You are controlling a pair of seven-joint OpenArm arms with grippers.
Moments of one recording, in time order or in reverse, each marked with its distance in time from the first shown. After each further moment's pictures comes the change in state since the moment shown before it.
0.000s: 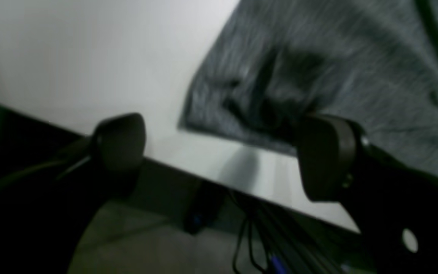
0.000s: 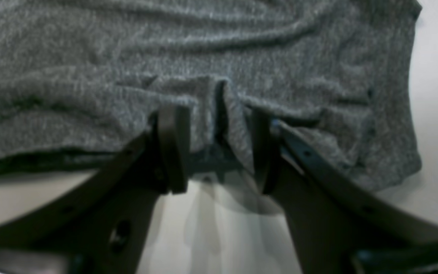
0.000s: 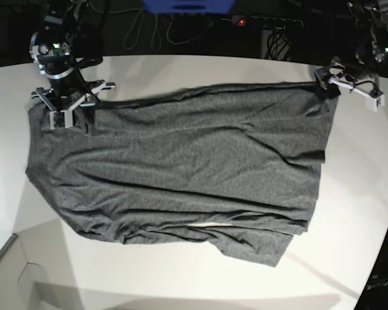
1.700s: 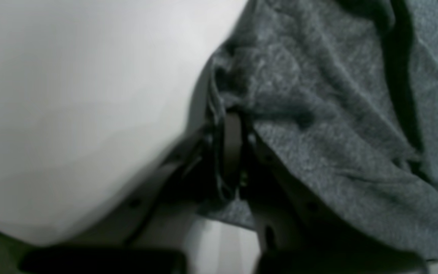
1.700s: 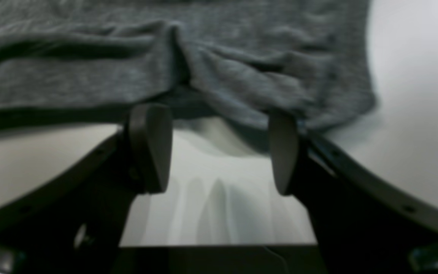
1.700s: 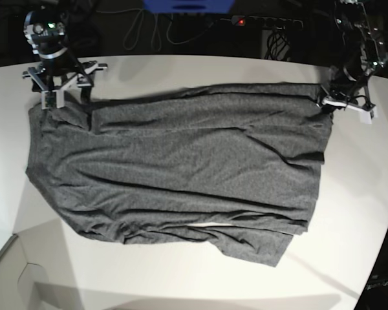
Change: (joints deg) left arm -8.2 2.8 1.7 -11.3 -1.9 -1.1 -10.6; right arm -7.2 -1.2 2.0 3.7 0.1 0.0 0.9
